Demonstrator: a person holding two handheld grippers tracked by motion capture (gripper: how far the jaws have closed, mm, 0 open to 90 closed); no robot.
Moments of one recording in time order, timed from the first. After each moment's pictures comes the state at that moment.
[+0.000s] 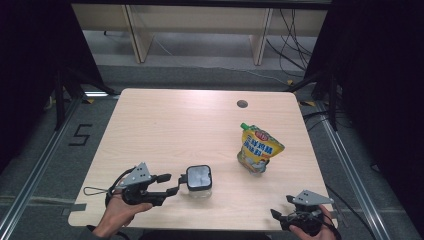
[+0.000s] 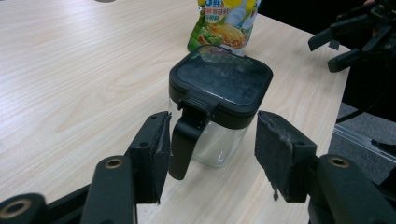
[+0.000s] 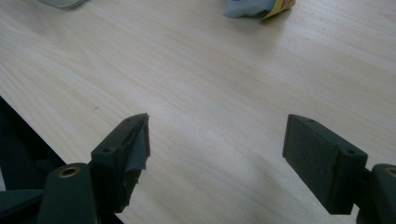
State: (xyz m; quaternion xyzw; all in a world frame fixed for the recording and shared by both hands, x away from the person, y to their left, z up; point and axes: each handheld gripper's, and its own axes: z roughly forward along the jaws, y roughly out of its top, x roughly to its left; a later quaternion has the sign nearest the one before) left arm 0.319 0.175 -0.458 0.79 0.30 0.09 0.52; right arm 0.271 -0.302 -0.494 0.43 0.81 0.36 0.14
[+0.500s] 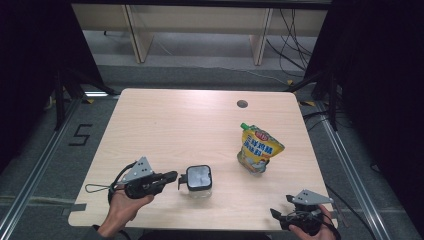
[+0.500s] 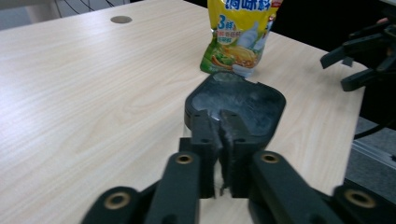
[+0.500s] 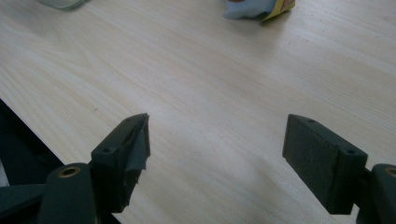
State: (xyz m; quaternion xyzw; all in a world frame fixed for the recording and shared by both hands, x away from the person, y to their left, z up) left arm 0.327 0.167 -0.448 0.79 0.29 0.13 0.53; right arm 0.271 -0.300 -0.493 0.43 0.82 0.36 0.15
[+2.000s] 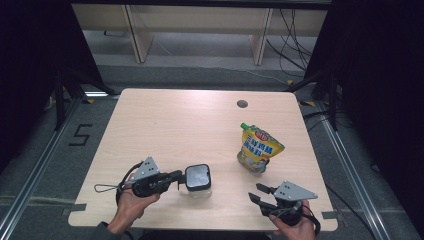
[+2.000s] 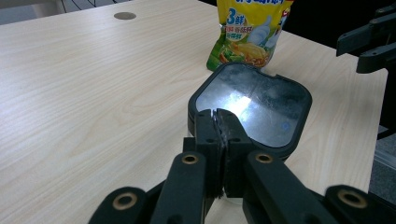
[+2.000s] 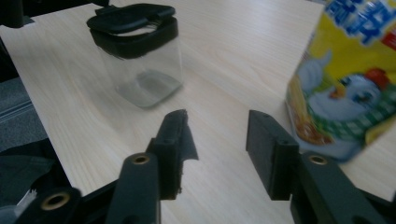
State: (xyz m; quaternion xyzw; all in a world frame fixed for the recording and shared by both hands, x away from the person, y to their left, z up) left arm 0.336 0.158 -0.464 0.78 0.31 0.13 0.53; right arm 0.287 -0.239 -0.466 0.31 0.80 0.47 0.19
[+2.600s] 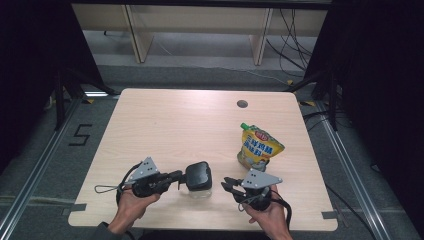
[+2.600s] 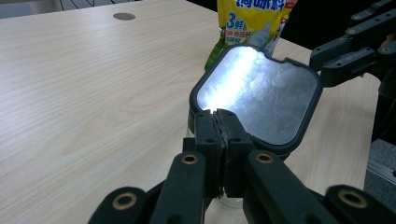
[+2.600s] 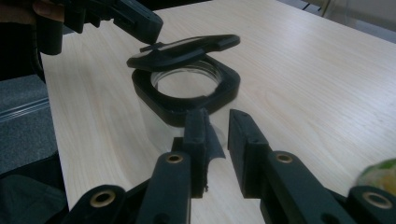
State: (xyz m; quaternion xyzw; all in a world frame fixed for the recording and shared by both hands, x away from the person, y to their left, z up) left arm 0.336 0.159 -0.468 0.77 0.31 0.12 0.54; right arm 0.317 -0.169 -0.459 0.25 0.82 0.49 0.16
